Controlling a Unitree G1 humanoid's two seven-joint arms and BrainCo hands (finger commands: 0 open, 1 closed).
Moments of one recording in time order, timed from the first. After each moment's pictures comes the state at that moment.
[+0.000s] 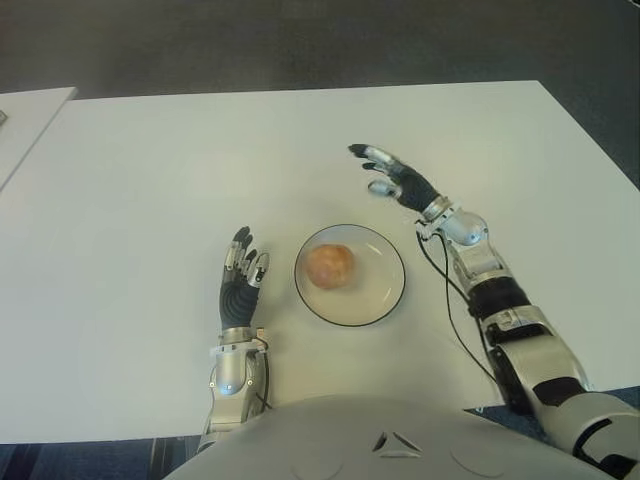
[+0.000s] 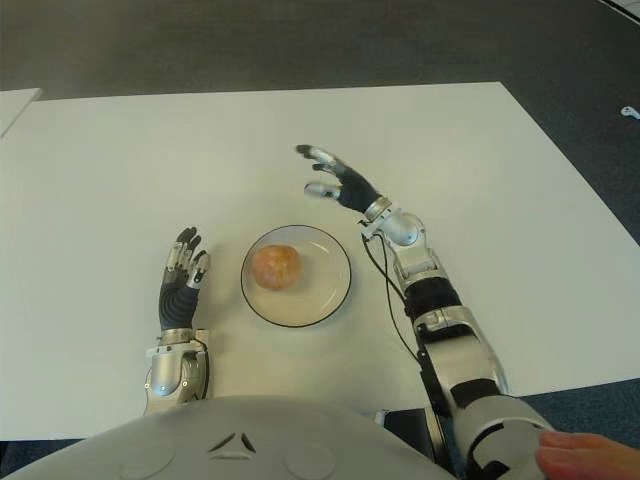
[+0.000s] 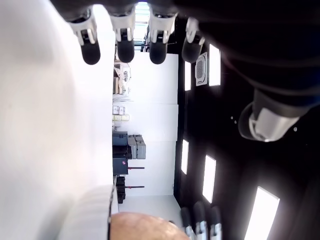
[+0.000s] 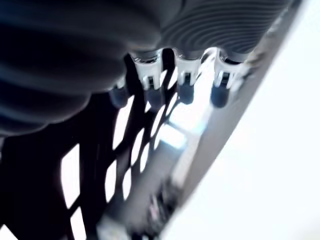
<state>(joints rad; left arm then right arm) 0.40 -0.07 -0.06 0.22 0.01 -0.64 0.10 -0.44 -0.25 0.12 0.66 0.08 -0.51 0.39</state>
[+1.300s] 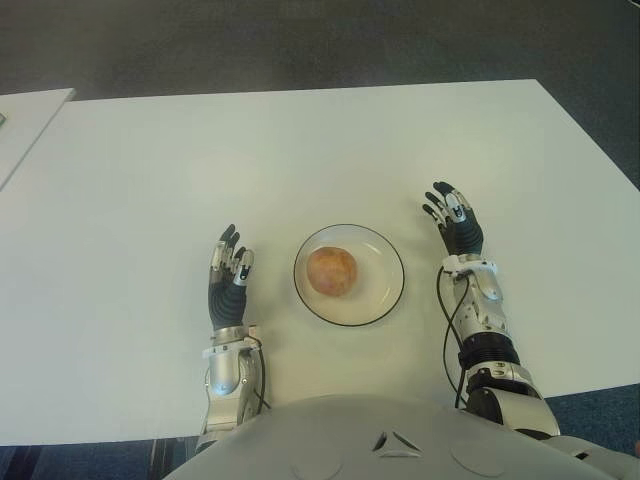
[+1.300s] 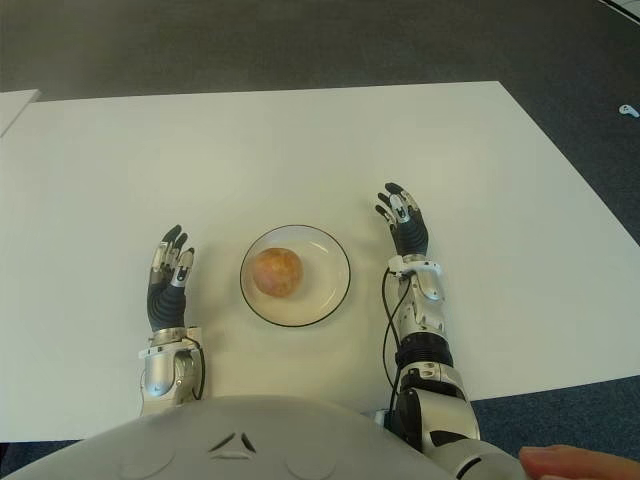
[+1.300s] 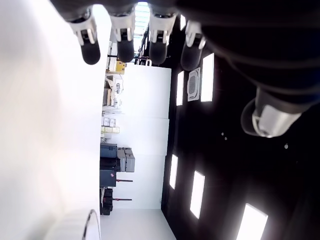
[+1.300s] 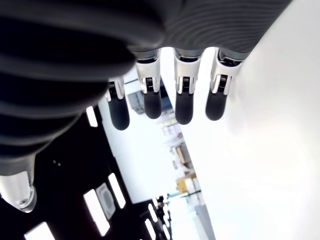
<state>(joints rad) 0.40 -0.07 -0.04 0.21 -0.08 -0.69 0.10 -0.19 -0.11 -0.25 0.61 0.33 -0.29 0.30</state>
